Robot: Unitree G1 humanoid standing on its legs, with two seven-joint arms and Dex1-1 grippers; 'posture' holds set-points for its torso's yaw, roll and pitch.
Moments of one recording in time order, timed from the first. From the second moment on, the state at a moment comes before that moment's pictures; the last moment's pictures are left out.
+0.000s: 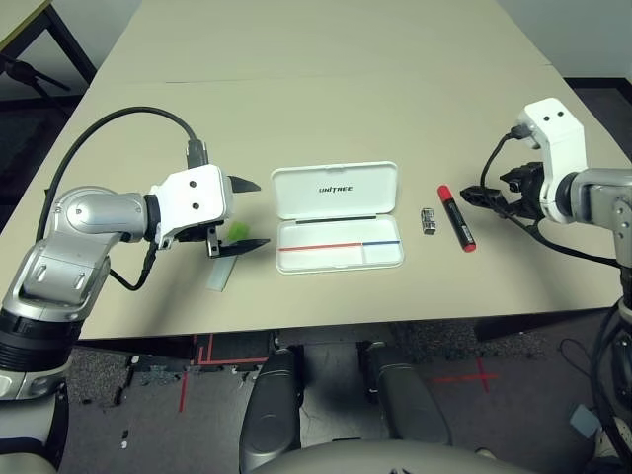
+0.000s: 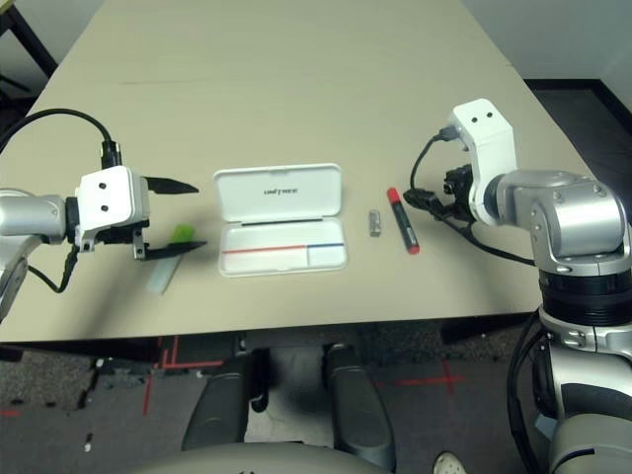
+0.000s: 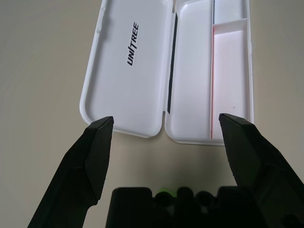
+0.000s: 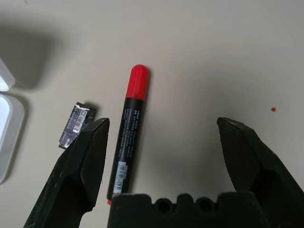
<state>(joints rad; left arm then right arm) -0.41 0.91 -0.03 -0.22 -0.22 0.27 -1.15 -0.67 -0.67 -0.14 -0.22 0.25 1.56 0.54</state>
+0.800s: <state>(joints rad) -0.41 0.90 -0.04 -0.23 -0.22 0.24 -1.16 -0.61 -0.46 -0.13 -0.23 0.24 1.59 0.26</state>
